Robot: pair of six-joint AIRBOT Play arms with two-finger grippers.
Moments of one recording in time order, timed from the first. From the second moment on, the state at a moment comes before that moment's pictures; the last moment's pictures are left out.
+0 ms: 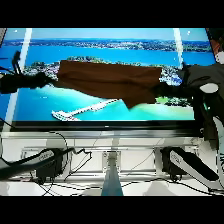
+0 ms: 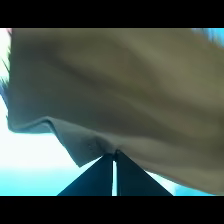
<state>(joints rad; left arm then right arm) 0.37 -1.31 1.02 0.71 -0.99 -1.01 -0.16 -1.09 0.79 -0.55 0.97 1.15</state>
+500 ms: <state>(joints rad) 0.10 -1.60 1.22 0.66 -0.38 -1.07 0.04 -1.43 1.03 -0.54 0.26 1.24</state>
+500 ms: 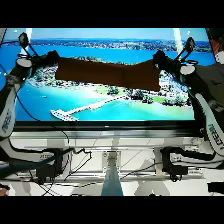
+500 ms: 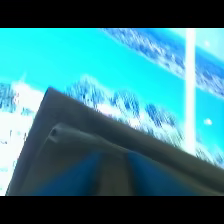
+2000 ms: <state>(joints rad) 0.20 -1.64 1.33 0.84 -0.94 -1.02 0.08 -1.50 1.19 -0.72 0.77 1.26</state>
